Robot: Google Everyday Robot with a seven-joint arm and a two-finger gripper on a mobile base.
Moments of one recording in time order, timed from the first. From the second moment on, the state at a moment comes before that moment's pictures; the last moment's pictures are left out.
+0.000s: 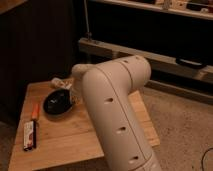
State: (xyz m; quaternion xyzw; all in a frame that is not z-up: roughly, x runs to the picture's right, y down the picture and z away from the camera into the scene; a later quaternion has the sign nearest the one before) arm -0.167 0.096 0.882 -0.38 0.17 0.70 0.58
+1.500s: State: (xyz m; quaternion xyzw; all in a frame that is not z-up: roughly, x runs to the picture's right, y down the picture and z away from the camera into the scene) arm -0.160 0.205 0.796 -0.39 0.23 0.66 0.59
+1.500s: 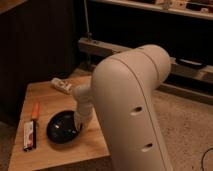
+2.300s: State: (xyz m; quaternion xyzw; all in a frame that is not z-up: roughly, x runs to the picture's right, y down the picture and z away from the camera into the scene) arm -0.165 0.123 0.836 -0.39 0.17 0.68 0.60
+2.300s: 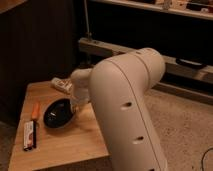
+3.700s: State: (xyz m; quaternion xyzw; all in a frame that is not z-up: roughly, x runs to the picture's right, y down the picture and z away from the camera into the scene) arm -0.040 0.200 0.766 -0.39 0.17 0.75 0.50
